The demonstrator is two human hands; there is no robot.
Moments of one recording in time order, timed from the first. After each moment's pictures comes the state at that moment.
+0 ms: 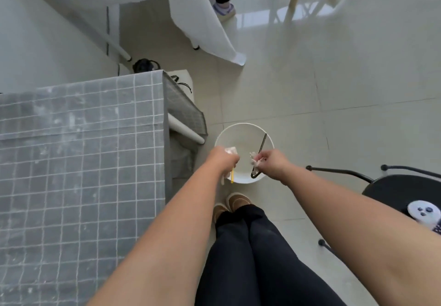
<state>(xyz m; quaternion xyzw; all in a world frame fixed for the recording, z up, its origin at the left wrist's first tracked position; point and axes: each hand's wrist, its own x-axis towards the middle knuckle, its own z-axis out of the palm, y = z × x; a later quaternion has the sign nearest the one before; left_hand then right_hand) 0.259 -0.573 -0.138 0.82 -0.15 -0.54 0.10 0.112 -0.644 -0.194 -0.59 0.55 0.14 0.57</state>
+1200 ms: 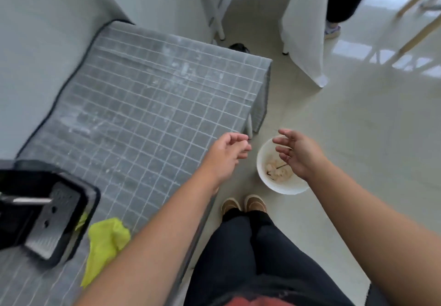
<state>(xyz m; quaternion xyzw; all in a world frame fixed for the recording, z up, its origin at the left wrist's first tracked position) 0.277 -0.433 0.014 0.76 0.02 -0.40 0.51 0.214 -0.603 -0.064 -0.38 0.52 0.05 0.76</state>
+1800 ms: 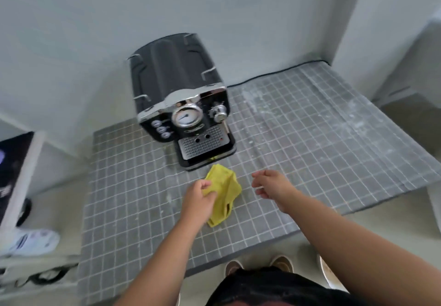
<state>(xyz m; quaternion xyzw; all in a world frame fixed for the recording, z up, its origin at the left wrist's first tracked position) 0.159 -0.124 0.019 0.83 0.35 -0.06 0.42 0.265 -0.306 0.005 -0.71 0.11 0.38 0.58</state>
